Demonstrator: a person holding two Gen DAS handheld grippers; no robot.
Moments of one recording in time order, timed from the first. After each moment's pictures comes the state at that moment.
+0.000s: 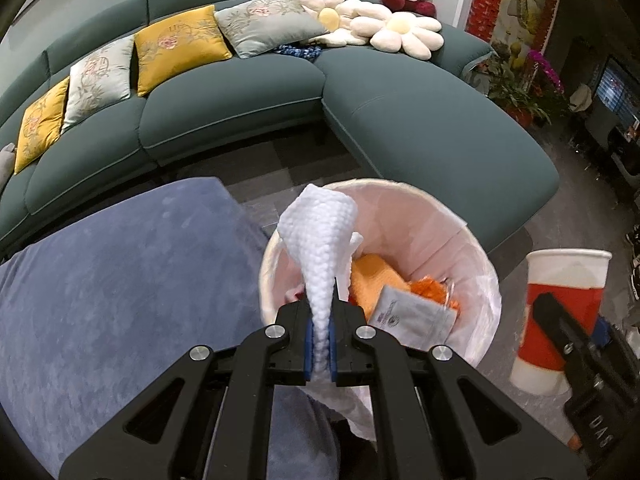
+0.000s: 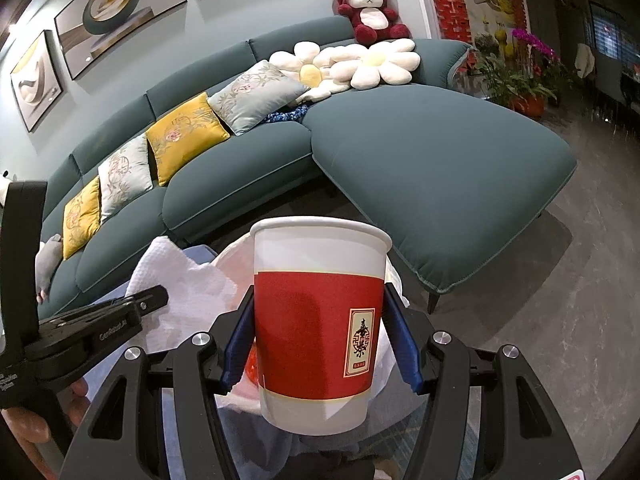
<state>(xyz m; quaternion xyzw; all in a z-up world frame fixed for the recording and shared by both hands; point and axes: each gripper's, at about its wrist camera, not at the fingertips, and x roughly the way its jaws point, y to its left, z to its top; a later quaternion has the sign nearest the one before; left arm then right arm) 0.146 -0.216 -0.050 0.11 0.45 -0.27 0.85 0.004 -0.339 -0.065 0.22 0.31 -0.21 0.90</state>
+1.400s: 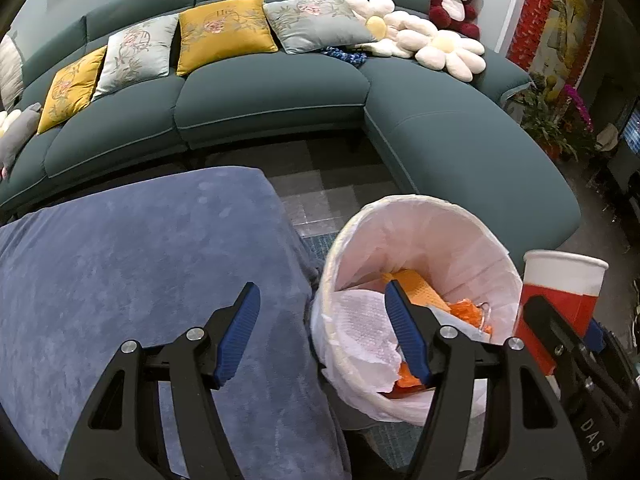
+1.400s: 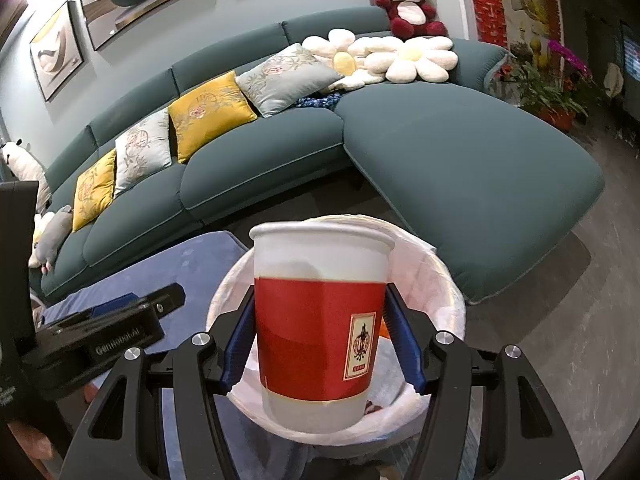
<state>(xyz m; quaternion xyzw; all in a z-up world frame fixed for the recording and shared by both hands) 0.176 -0.172 -0.060 0.06 0.45 -0.21 0.86 0.059 -0.309 -0.066 0.19 0.34 -0.17 0.91</state>
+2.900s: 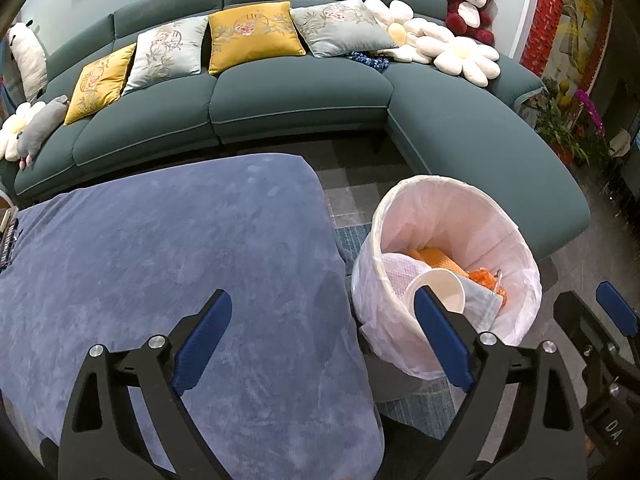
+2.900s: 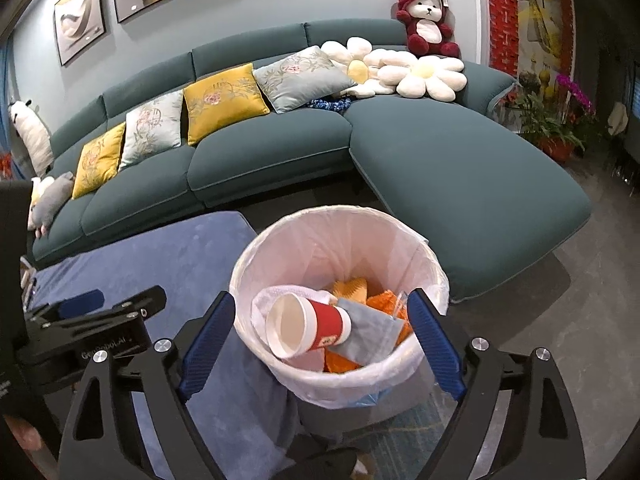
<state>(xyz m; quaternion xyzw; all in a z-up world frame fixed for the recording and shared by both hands) 0.133 -0.116 -0.045 0.06 0.44 -0.18 0.88 0.024 -0.261 -0.036 0.12 0.35 -0.18 0.91</state>
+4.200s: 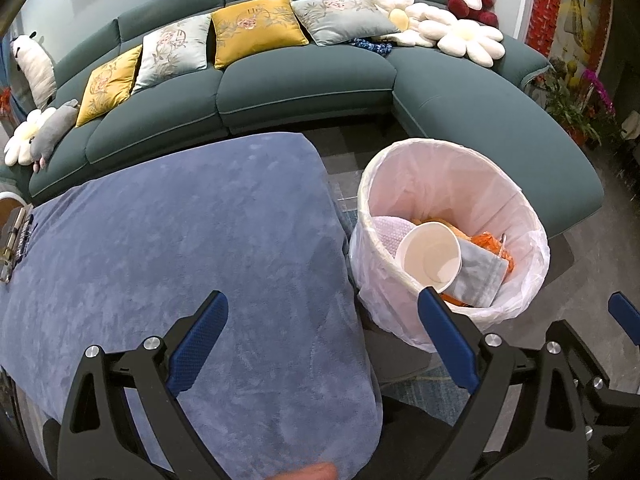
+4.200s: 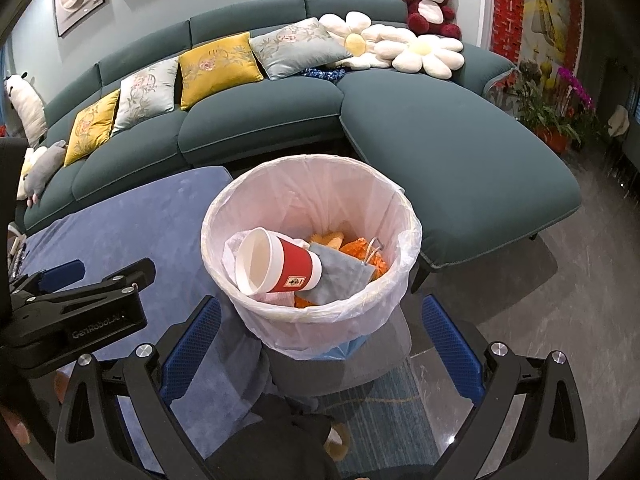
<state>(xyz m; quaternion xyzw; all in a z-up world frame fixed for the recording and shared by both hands) 0.092 -0.135 -0.063 0.10 0.45 -0.15 0.87 -0.009 -0.268 -0.065 0.11 0.40 -0.18 0.89</state>
